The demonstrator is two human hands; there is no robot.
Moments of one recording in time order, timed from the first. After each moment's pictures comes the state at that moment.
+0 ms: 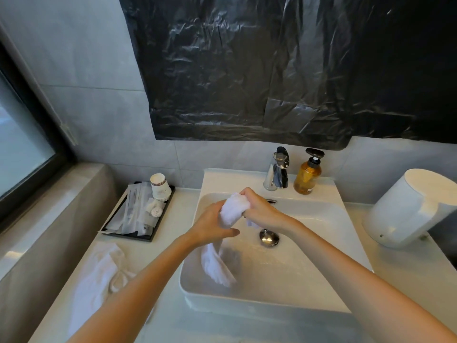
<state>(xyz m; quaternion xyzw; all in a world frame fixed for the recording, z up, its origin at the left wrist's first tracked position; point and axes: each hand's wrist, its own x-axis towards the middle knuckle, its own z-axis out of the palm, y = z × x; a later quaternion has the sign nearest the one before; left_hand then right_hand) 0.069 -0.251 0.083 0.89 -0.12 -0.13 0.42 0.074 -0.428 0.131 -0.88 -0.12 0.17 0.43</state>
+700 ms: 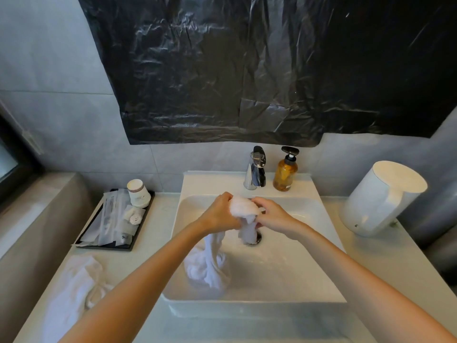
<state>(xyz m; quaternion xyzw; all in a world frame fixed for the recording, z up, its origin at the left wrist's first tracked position) 0.088 -0.320 0.110 0.90 -0.14 -0.16 0.38 0.063 -0.491 0.116 -0.87 0.01 0.15 0.48</state>
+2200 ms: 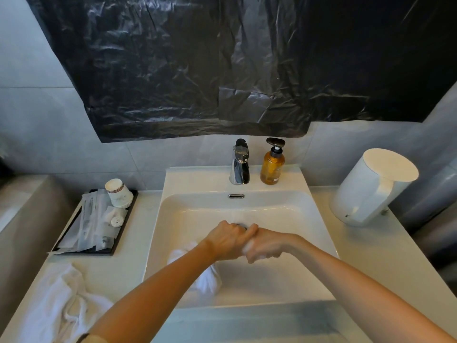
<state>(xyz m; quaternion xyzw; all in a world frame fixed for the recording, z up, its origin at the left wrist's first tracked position) 0.074 -0.376 0.038 0.89 -0.46 0.01 -0.02 0.052 -0.520 0.077 -0.88 -0.03 0.41 0.25</state>
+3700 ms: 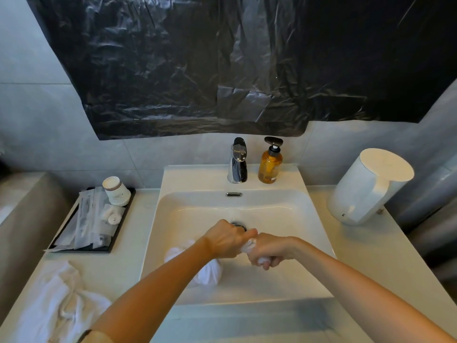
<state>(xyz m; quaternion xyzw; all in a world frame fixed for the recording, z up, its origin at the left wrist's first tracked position) 0.072 -0.377 0.050 0.87 -0.49 -0.03 -0.05 0.038 -0.529 0.073 -0.82 0.09 0.46 0.33</state>
